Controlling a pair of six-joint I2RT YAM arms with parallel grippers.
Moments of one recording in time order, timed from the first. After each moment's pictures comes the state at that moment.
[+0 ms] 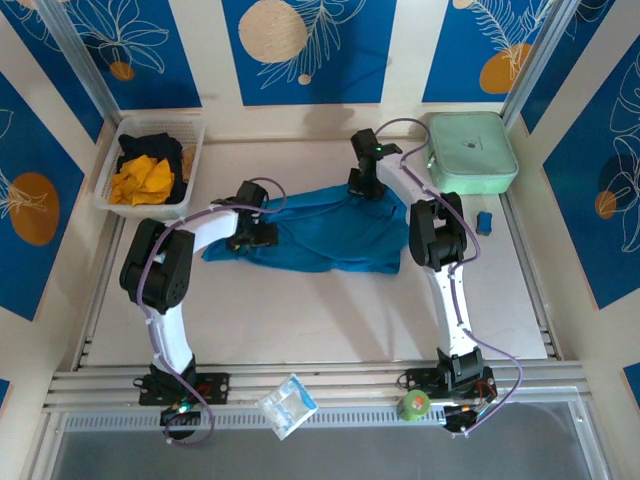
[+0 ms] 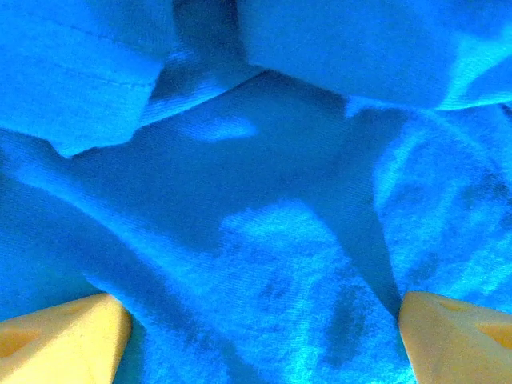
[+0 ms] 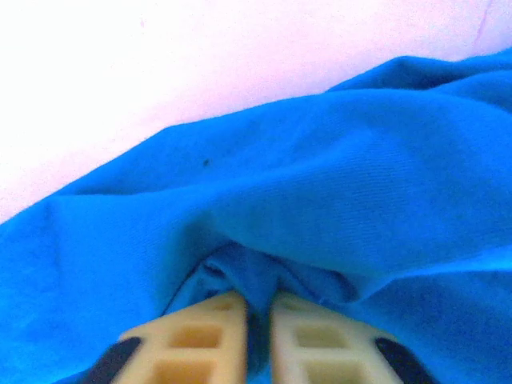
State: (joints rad) left arm -0.38 1.91 1.20 -0.53 -0.07 -0.41; right arm 0.32 2.39 2.10 -0.92 0.03 0.53
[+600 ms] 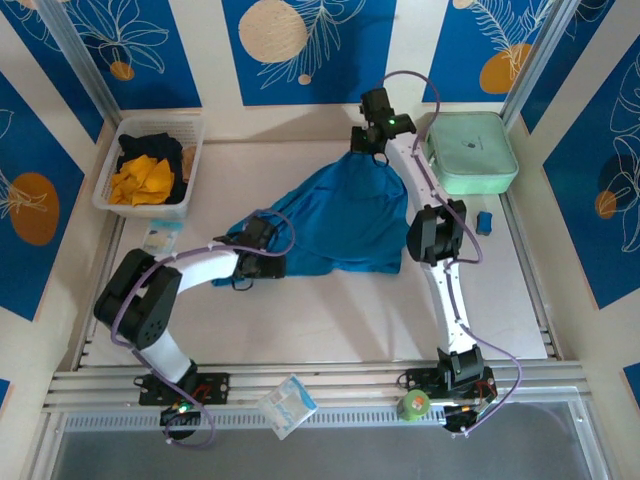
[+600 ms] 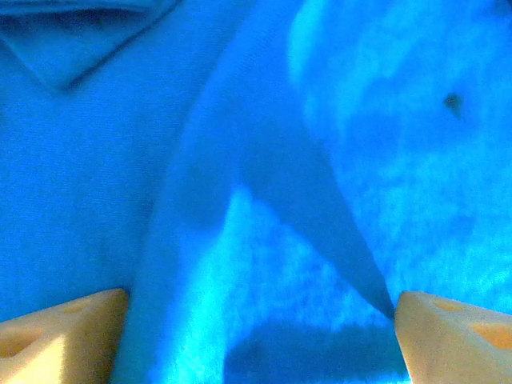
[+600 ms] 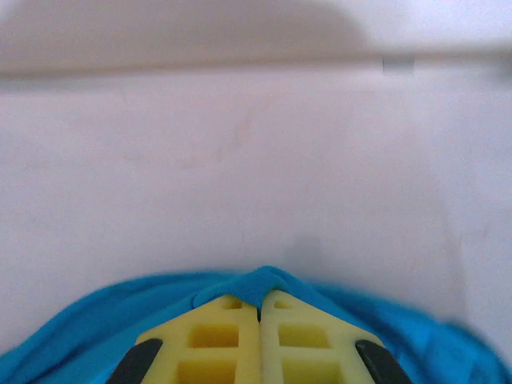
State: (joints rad) left arm -0.56 1.64 0.85 -0.39 -0.09 -0.50; right arm 0.29 2.54 2.68 -0.99 0.06 0.23
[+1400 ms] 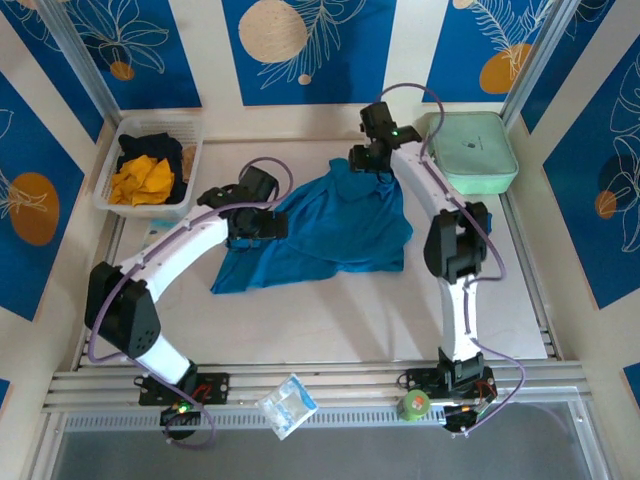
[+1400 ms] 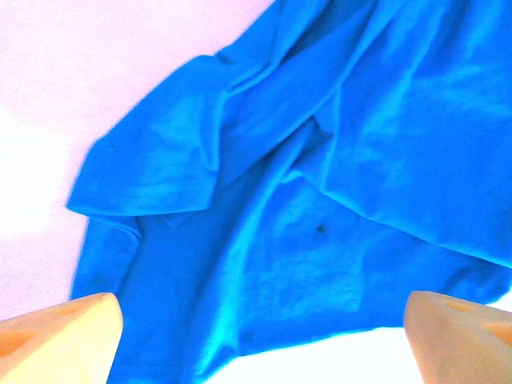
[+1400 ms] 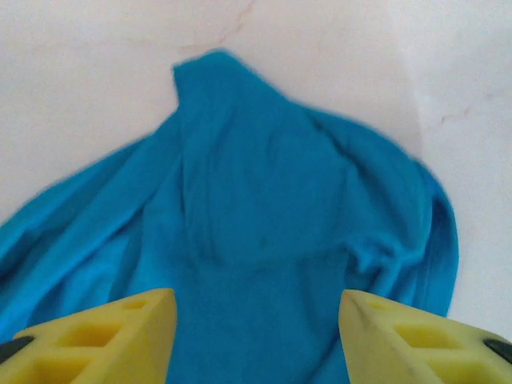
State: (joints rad) left arm -0.53 1.59 1.35 -0.90 -0.16 -0.49; right arm 0.34 2.09 1.99 -0.89 0.06 0.28
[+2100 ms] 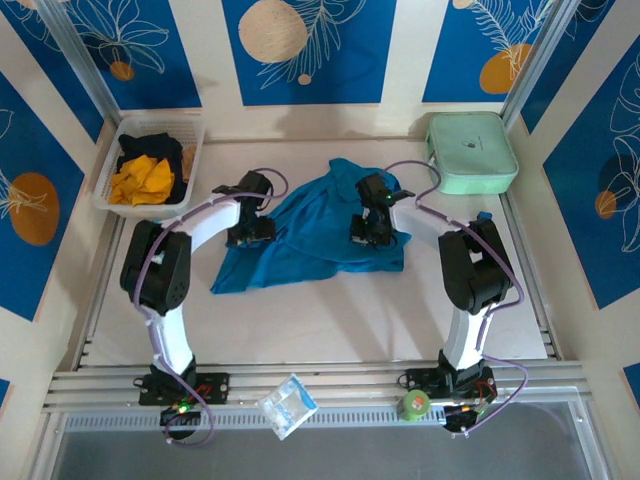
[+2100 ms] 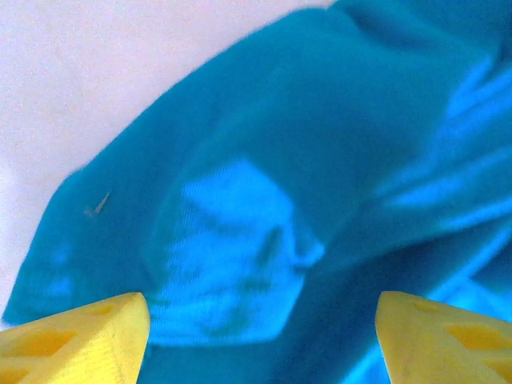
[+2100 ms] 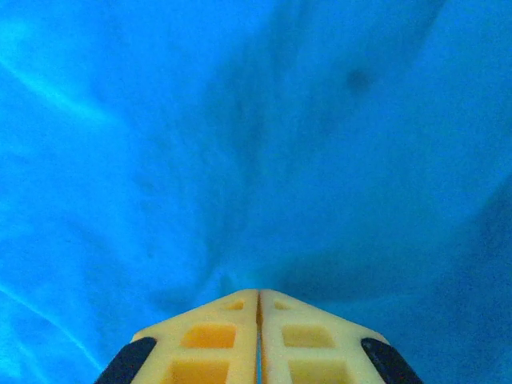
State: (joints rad) left arm -0.39 1.93 1.39 -0.78 -0.11 -0.46; right arm 0.43 1.85 1.24 -0.64 -0.12 0.57
